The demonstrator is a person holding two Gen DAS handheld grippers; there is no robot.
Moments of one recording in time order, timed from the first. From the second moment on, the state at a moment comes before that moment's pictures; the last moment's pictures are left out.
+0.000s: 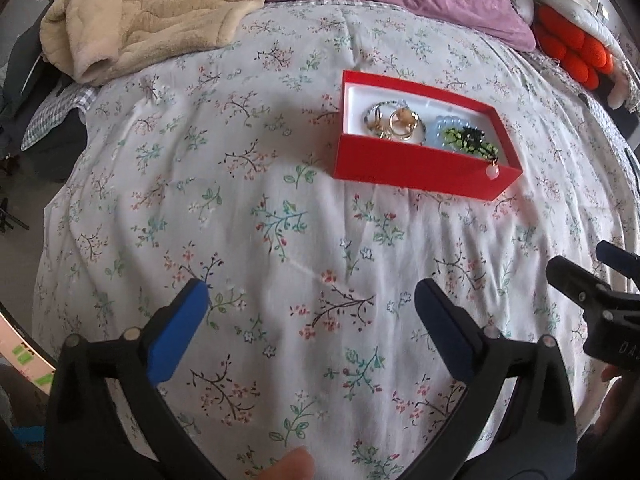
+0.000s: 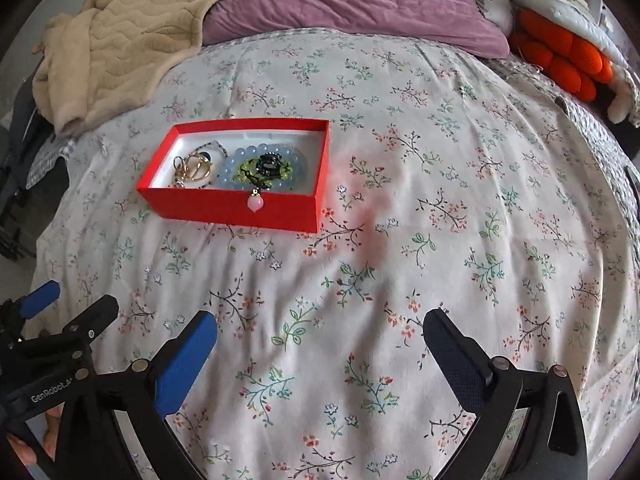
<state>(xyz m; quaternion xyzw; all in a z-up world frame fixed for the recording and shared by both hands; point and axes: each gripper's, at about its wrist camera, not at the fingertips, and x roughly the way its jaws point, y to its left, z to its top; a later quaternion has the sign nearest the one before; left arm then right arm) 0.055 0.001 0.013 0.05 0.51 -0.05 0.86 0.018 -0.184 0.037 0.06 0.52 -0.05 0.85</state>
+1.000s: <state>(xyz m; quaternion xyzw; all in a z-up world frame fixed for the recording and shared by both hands) 0.055 -0.011 0.008 0.07 0.51 -0.05 0.86 0.022 -0.177 0.029 0.05 0.54 -0.05 0.84</state>
